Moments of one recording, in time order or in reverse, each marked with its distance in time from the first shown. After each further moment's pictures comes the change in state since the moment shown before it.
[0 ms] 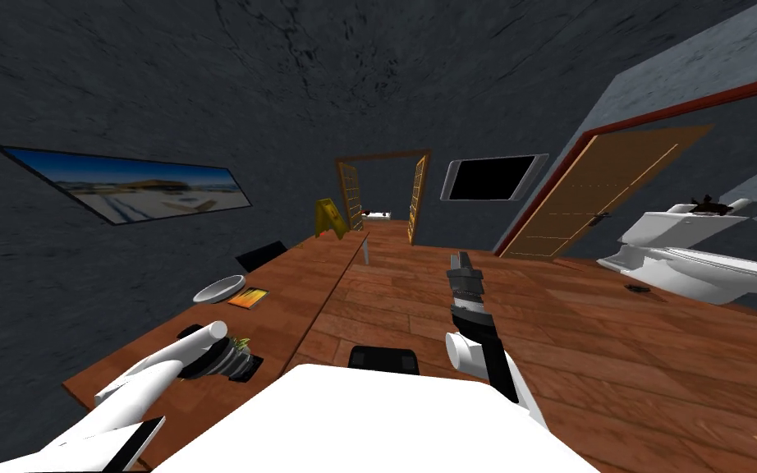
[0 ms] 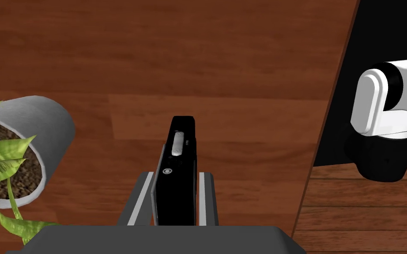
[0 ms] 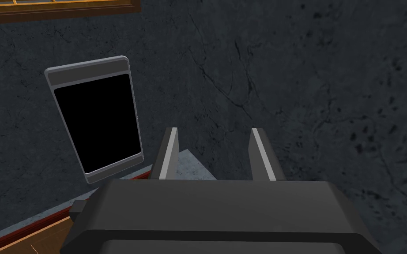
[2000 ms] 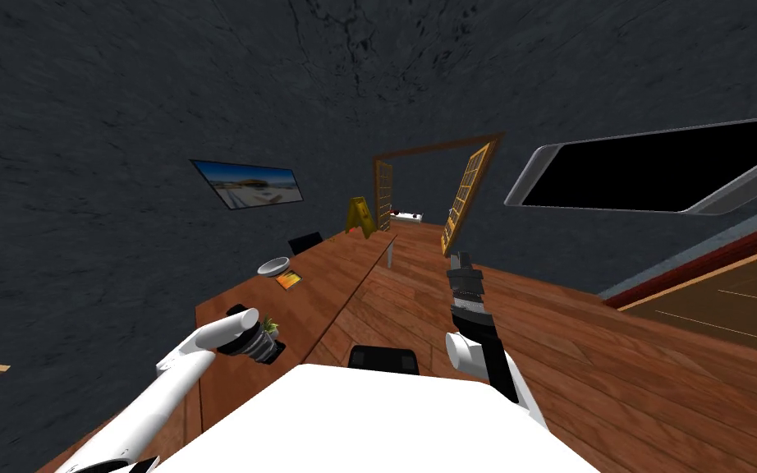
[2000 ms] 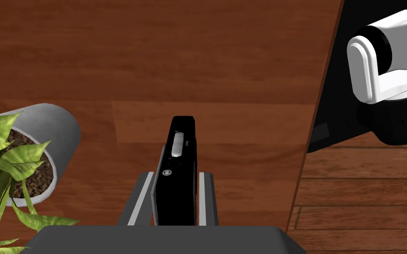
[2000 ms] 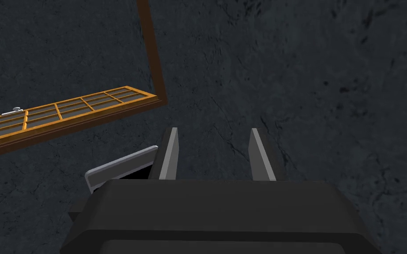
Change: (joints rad) left arm 0.101 -0.127 -0.010 -0.514 -0.152 0.180 0.051; right arm 0.000 0.000 0.000 0.000 0.000 0.000 0.000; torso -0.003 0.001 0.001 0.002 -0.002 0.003
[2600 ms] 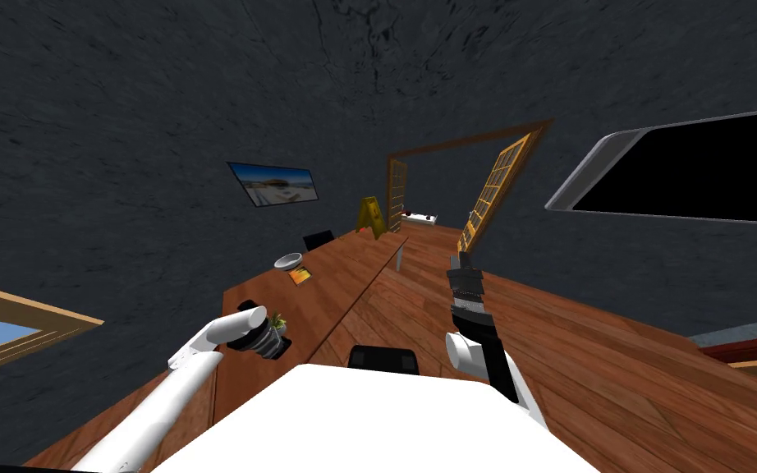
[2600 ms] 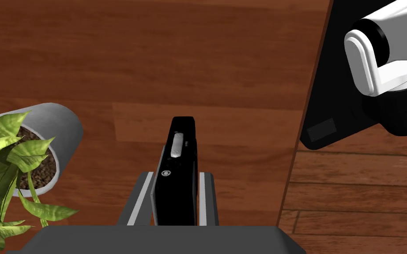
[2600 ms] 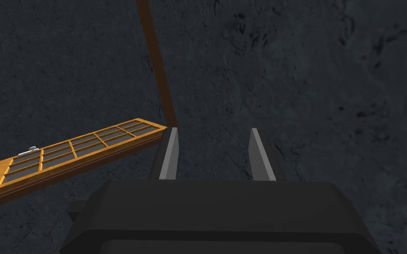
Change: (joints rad) left arm 0.038 -0.050 -0.003 -0.193 -0.058 0.068 0.019; right arm 0.000 0.000 0.000 0.000 0.000 0.000 0.000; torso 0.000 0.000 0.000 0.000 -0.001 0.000
